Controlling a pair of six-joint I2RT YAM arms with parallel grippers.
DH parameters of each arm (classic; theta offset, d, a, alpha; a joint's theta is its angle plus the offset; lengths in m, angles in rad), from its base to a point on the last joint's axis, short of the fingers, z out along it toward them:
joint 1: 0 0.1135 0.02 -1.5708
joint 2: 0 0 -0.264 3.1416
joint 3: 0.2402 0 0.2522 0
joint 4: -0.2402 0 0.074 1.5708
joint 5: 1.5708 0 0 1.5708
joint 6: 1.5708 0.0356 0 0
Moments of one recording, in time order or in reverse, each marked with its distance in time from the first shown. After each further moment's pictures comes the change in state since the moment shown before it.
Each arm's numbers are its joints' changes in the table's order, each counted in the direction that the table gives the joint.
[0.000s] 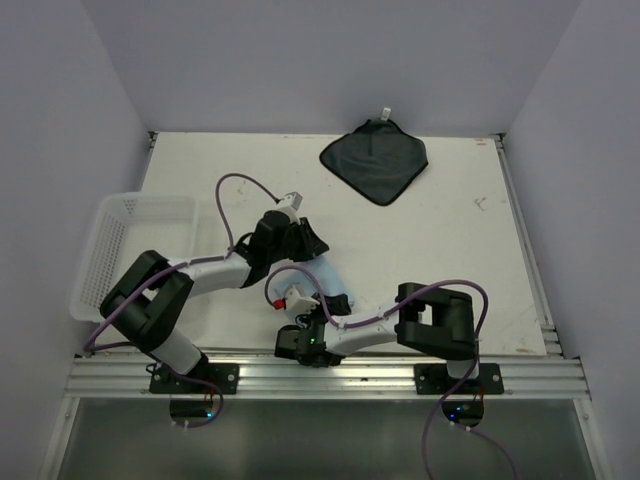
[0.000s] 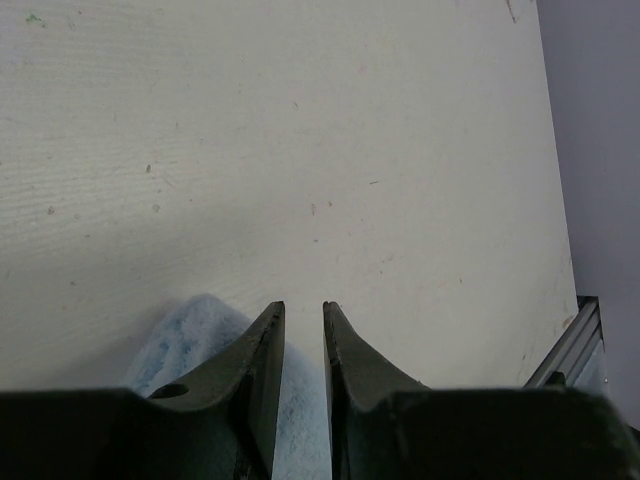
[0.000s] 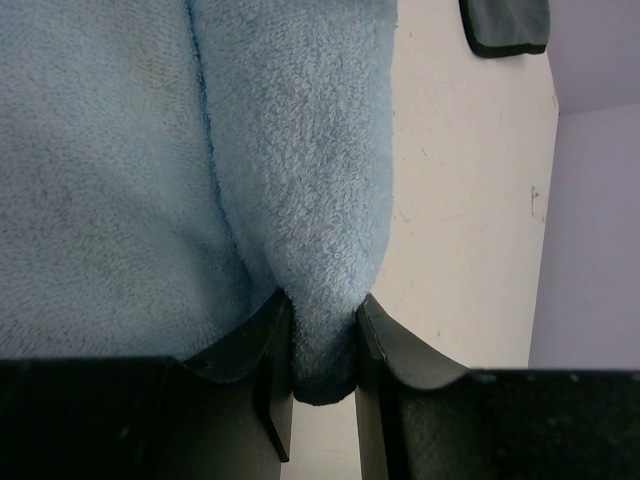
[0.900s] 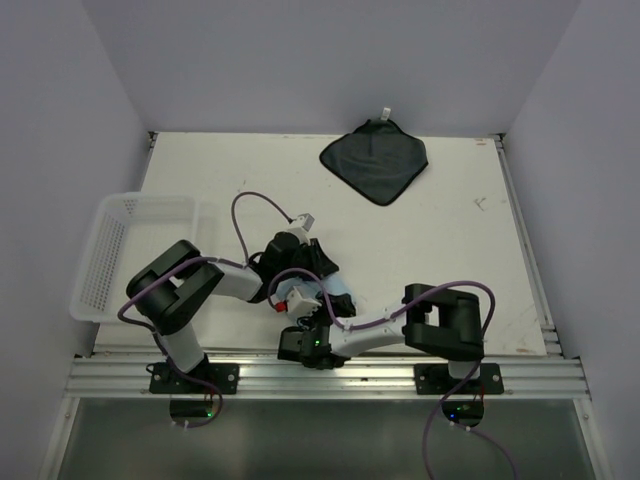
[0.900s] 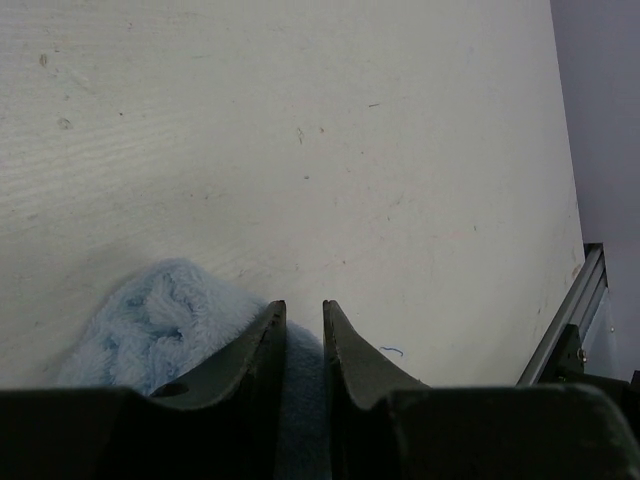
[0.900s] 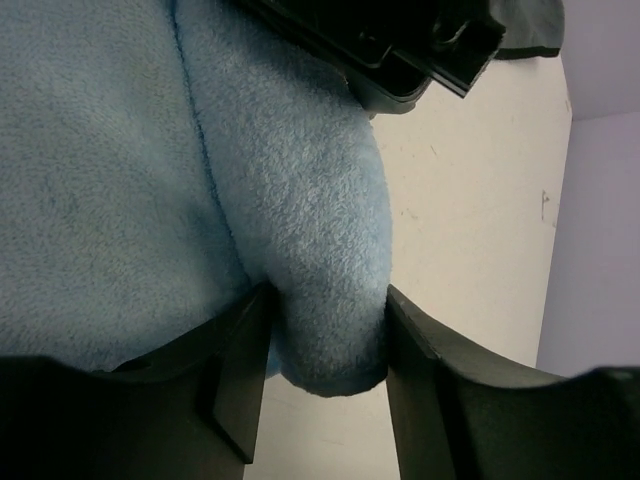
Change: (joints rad) left arm -0.087 0.151 -0.110 0.262 0.032 -0.030; right arm 0.017 -0.024 -0.026 0.020 -0.021 -0.021
